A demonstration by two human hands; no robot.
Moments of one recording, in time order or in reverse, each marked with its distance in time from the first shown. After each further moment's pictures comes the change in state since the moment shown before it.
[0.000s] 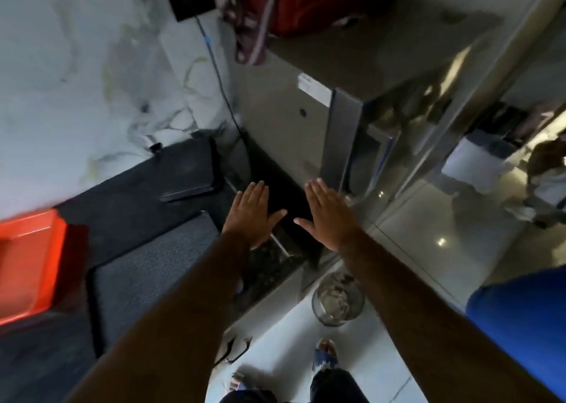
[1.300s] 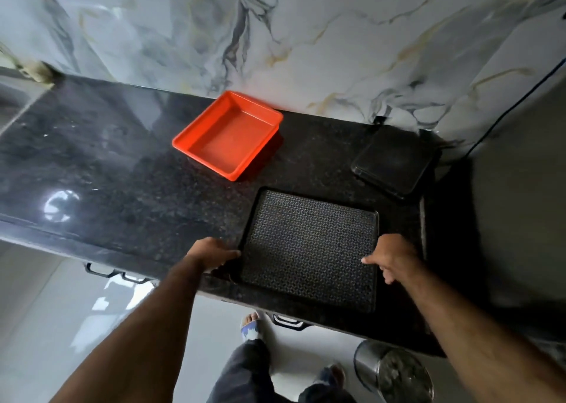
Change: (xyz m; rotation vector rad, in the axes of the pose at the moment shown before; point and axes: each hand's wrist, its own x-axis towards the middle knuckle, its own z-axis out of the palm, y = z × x) left_hand -0.330 -0.263 0.051 -0.809 -0.214 -1.347; right_hand 0.124 -0.237 0.065 -0.007 -0.799 0.077
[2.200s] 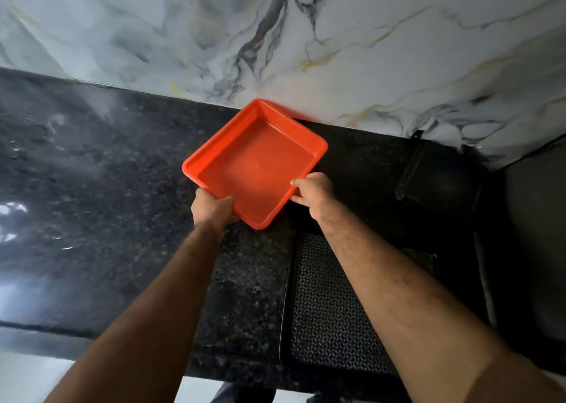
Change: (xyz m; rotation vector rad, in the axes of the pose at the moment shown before) left_hand 0.196 0.048 -0.145 -0.833 0.323 -0.003; right_hand 0.093 -0.358 -0.014 1.218 0.032 -0.126
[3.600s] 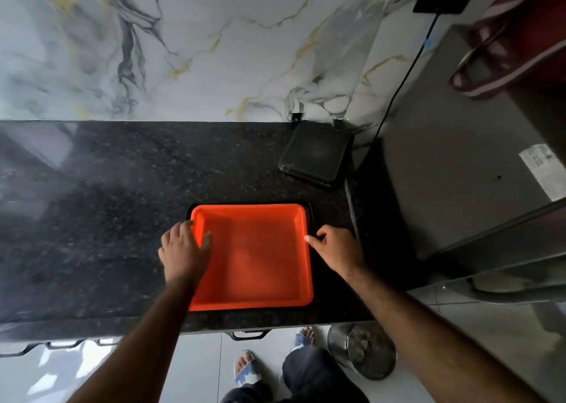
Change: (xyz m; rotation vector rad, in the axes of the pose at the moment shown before) left_hand -0.261 -0.074 0.100 0.788 0.107 0.597; right_hand -0.146 0.149 -0.361 -0.948 0.235 -0.318
